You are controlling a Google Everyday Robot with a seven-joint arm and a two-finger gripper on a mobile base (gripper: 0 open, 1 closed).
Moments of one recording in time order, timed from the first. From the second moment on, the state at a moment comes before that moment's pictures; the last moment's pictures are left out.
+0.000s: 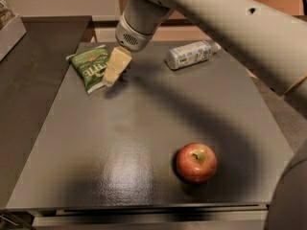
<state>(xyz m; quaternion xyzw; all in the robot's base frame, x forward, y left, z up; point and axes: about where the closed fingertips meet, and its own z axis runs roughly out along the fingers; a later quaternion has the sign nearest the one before) 0.631 0.086 0.910 -0.60 0.75 0.10 0.27</state>
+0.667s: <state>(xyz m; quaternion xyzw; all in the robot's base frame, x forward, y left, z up) 0.651 0.127 0.885 -0.61 0.74 0.12 0.25</state>
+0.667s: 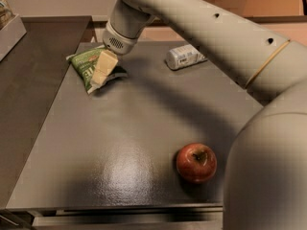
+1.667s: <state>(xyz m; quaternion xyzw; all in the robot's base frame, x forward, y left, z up) 0.688 0.139 0.858 -0.59 0.76 0.11 0.25</state>
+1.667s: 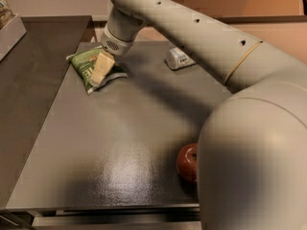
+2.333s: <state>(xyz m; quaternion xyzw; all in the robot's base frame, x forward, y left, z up) 0.693 0.138 0.851 -0.58 0.77 0.11 0.24</state>
